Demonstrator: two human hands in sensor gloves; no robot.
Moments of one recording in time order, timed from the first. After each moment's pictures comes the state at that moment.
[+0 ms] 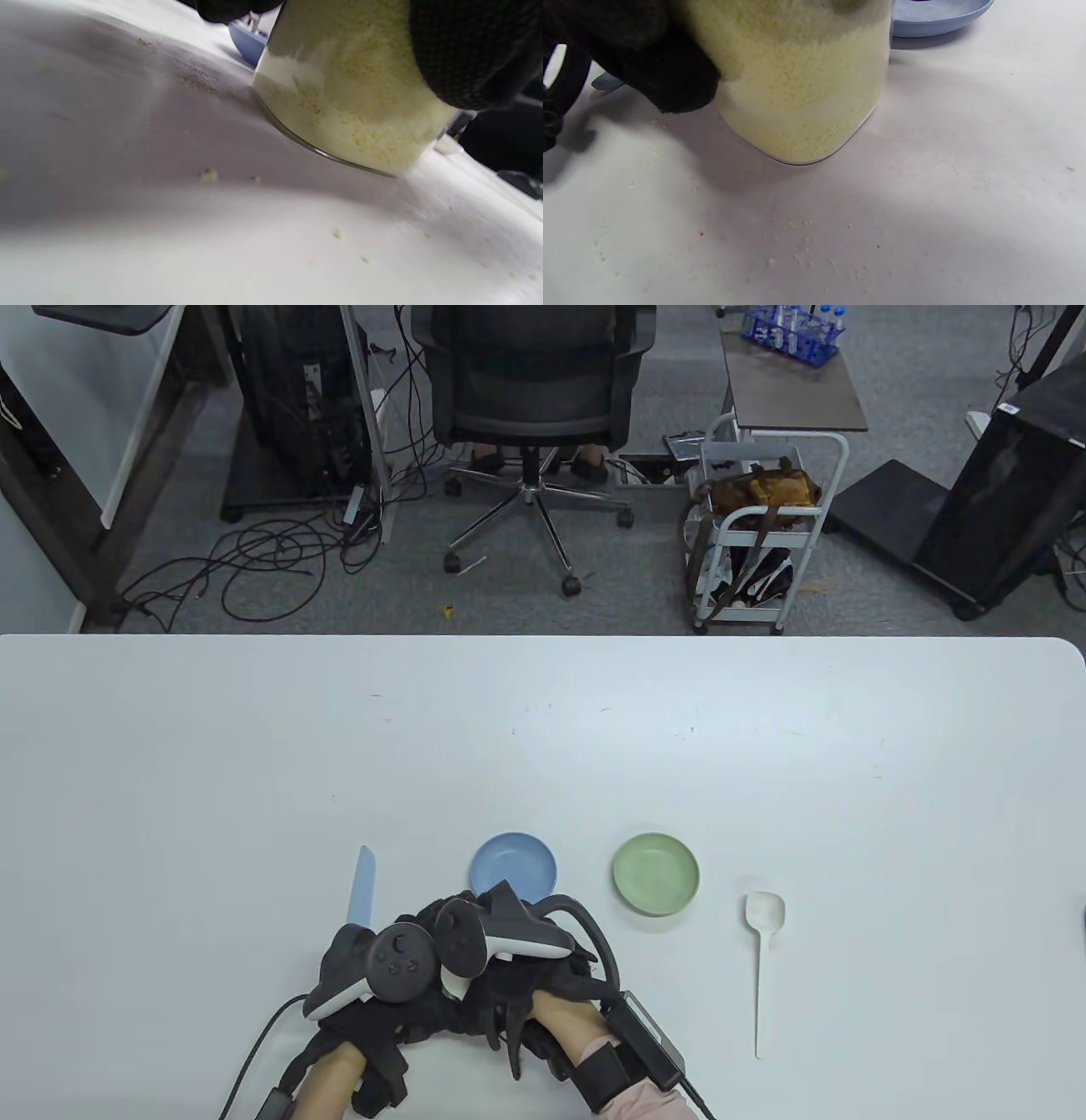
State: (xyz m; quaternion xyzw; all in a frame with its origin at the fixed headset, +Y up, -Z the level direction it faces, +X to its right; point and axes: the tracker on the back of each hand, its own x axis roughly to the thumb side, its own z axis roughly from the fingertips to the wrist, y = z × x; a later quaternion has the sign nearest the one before) left_hand -0.189 -0.774 -0.244 -0.11 -0.23 0.21 0.94; right_hand -0.054 -0.727 -0.254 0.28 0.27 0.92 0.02
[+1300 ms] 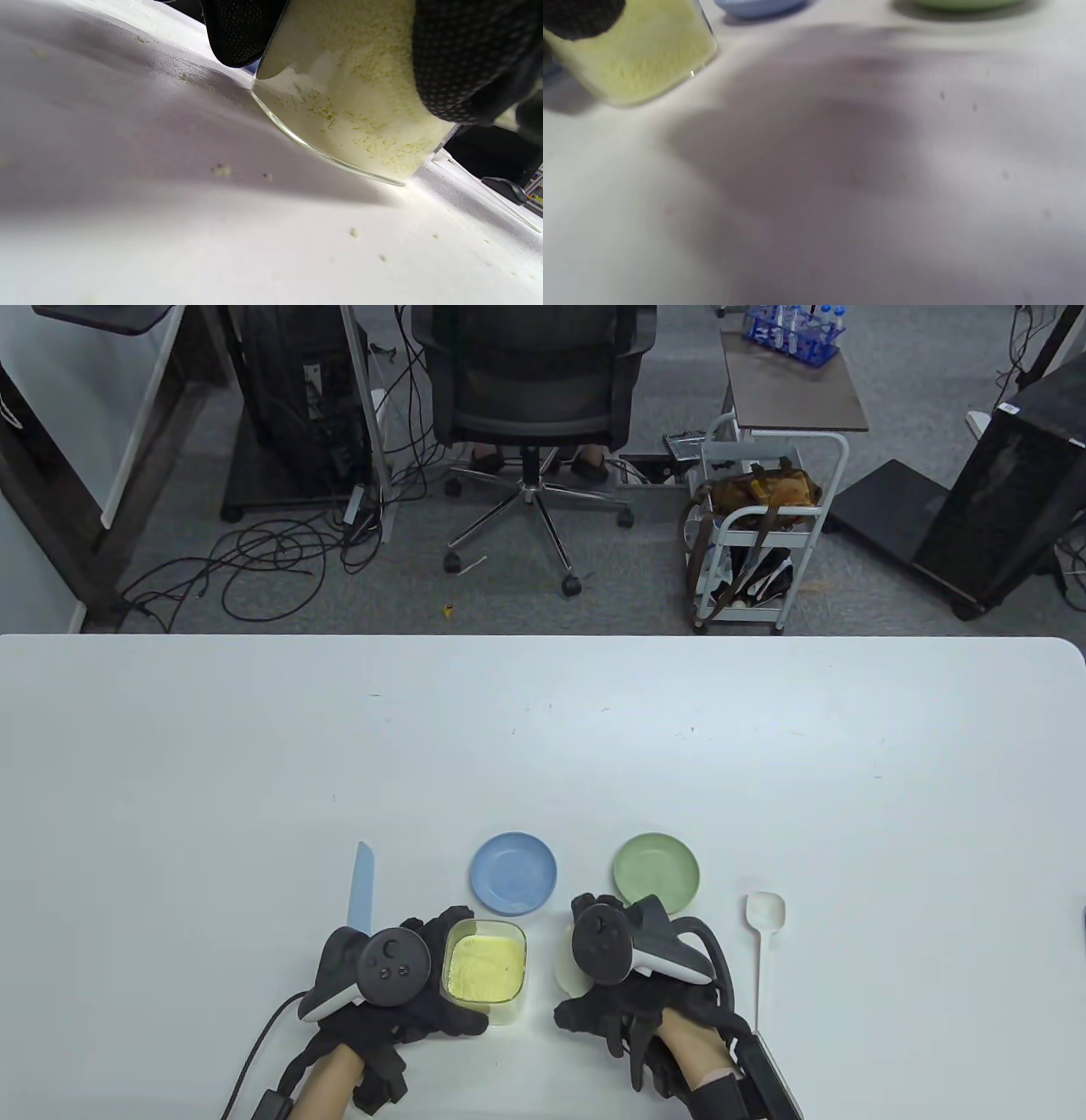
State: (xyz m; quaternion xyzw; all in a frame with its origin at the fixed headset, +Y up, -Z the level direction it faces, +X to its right) left_hand -0.191 -0.775 -0.243 -0.11 -0.24 0.20 0.94; right_hand 0.064 -0.757 -0.242 0.22 0.26 0.94 0.06
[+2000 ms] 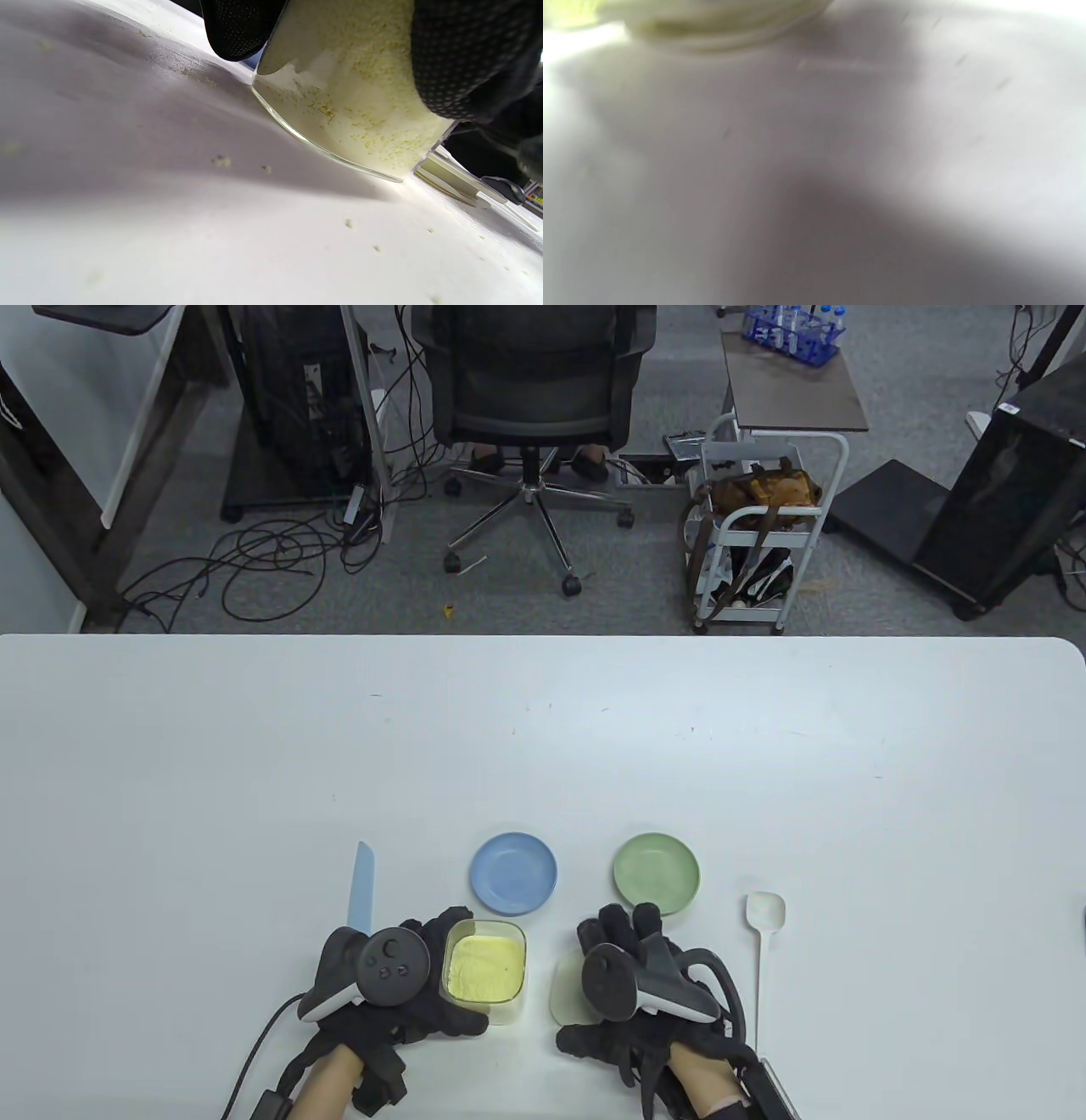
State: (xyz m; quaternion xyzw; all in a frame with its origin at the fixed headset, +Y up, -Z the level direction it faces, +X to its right) left_hand -0.191 -0.775 -0.242 -0.12 -0.24 0.21 0.94; right_hand 0.086 -0.765 -0.227 0.19 0.20 0.96 0.04
